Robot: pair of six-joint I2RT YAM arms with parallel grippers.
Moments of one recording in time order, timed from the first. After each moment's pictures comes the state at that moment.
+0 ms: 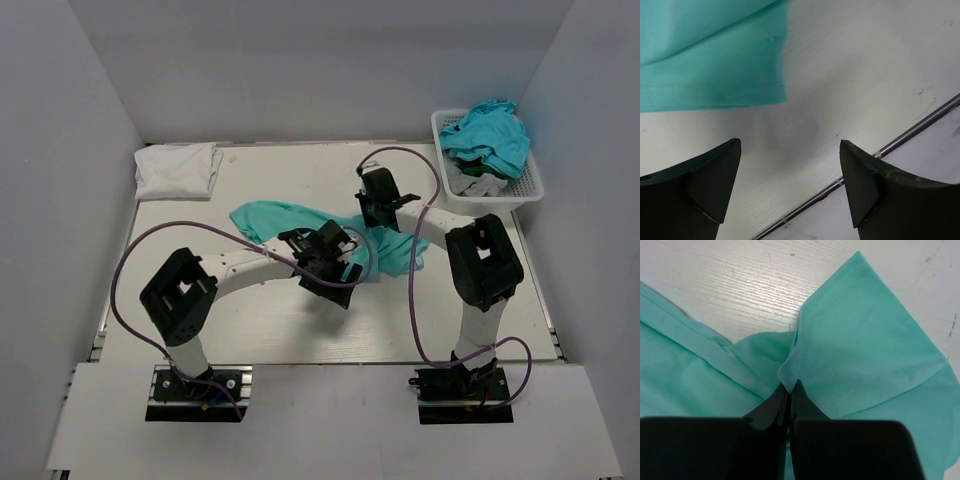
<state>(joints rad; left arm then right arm) -0.91 1.72 1.17 -0.59 0.16 -0.37 0.51 1.92 1.28 -0.20 0.18 0.05</state>
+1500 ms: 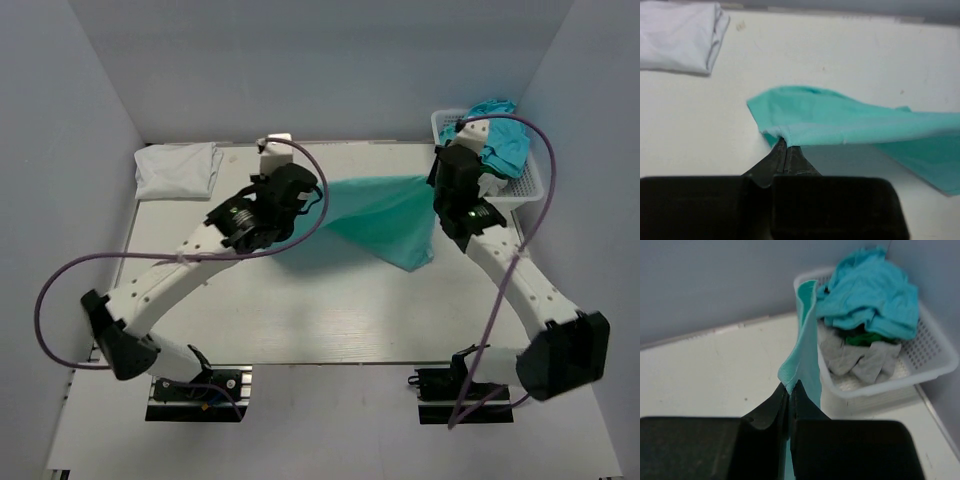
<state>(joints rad) -0.87 1.45 1.54 -0.78 -0.83 -0.52 0.37 1.31 1.14 -0.10 0.57 0.19</state>
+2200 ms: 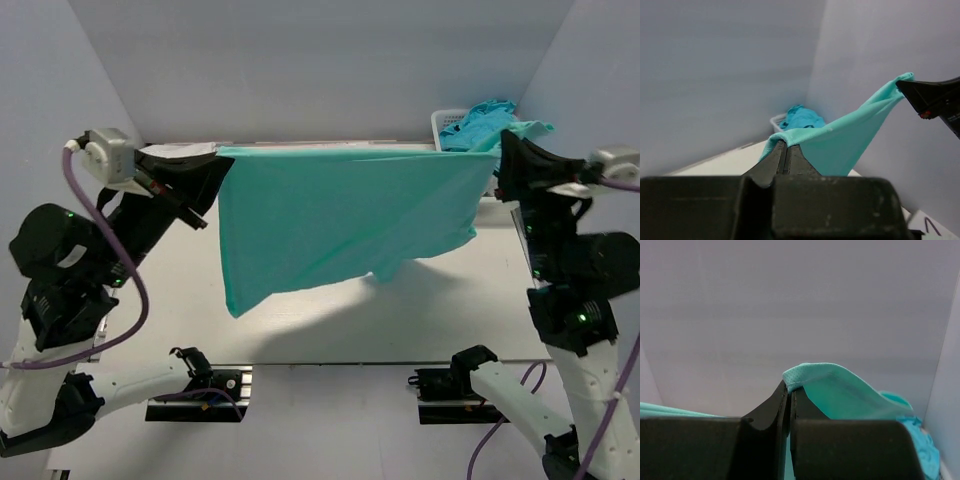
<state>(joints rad) -0.88 0.91 1.67 -0.43 -0.24 -0.11 0.39 0.74 1.25 -0.01 0.16 -0.03</state>
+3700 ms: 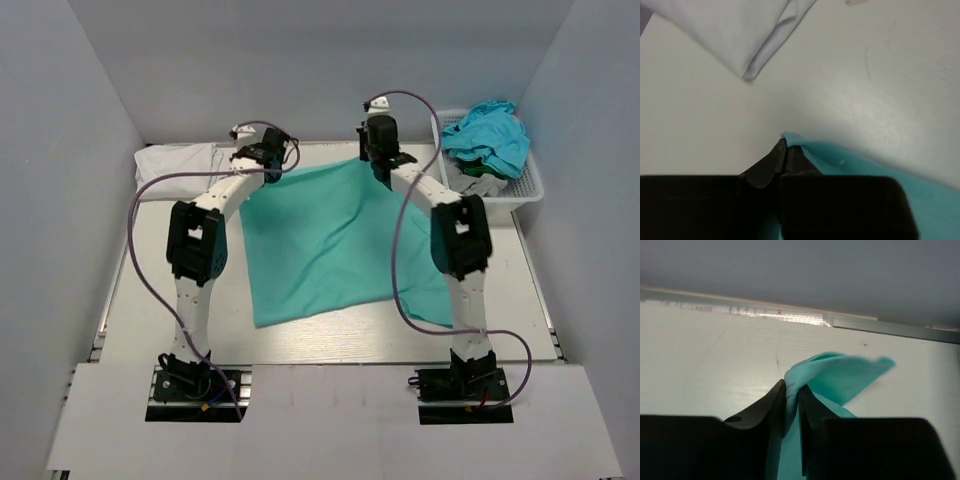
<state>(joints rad) -0.38 2.16 1.87 -0.79 -0.86 -0.64 0.41 2.18 1.79 0.02 0.22 0.06</state>
